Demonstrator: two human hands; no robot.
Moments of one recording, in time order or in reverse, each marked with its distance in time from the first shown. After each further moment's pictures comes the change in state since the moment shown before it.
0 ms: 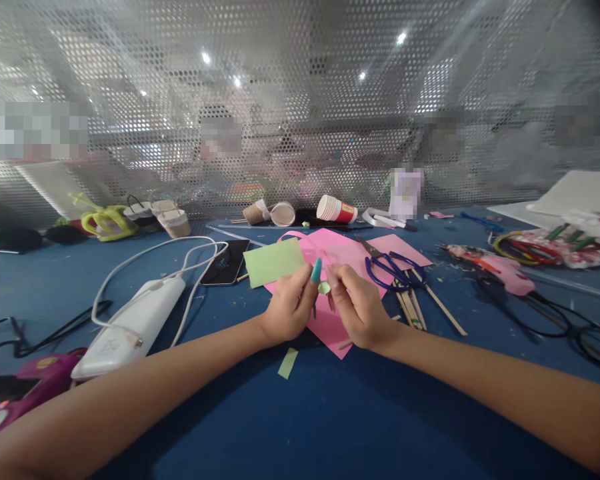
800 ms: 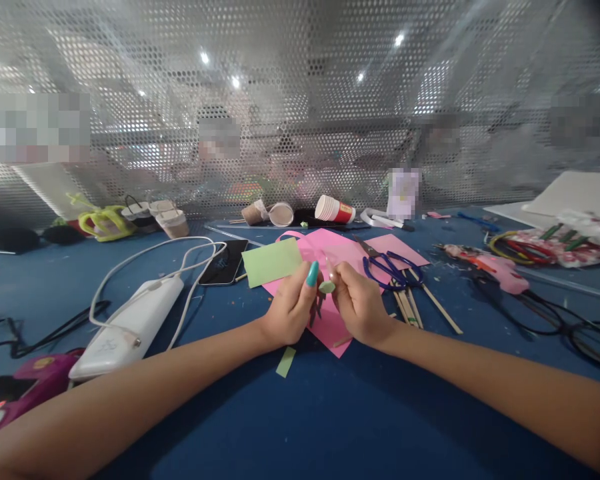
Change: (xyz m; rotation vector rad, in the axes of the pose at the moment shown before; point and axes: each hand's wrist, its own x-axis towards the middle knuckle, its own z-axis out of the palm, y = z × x) left_hand -0.002 0.002 0.003 -0.241 -0.093 -0.171; right_hand 0.003 0.004 -0.002 -0.194 0.071 -0.066
